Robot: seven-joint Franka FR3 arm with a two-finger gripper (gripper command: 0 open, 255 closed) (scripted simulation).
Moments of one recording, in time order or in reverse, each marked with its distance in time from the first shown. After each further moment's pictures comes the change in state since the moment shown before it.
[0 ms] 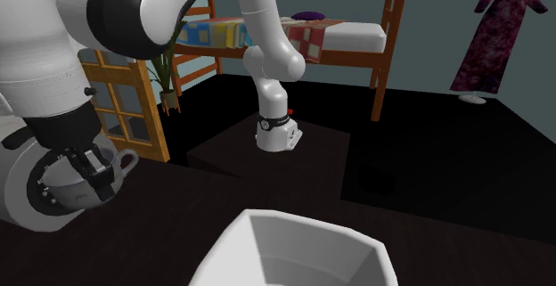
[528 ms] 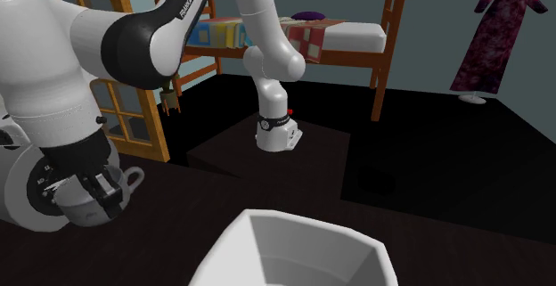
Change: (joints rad) arm 0.003 0.037 -0.006 -0.059 -0.017 0.094 0.016
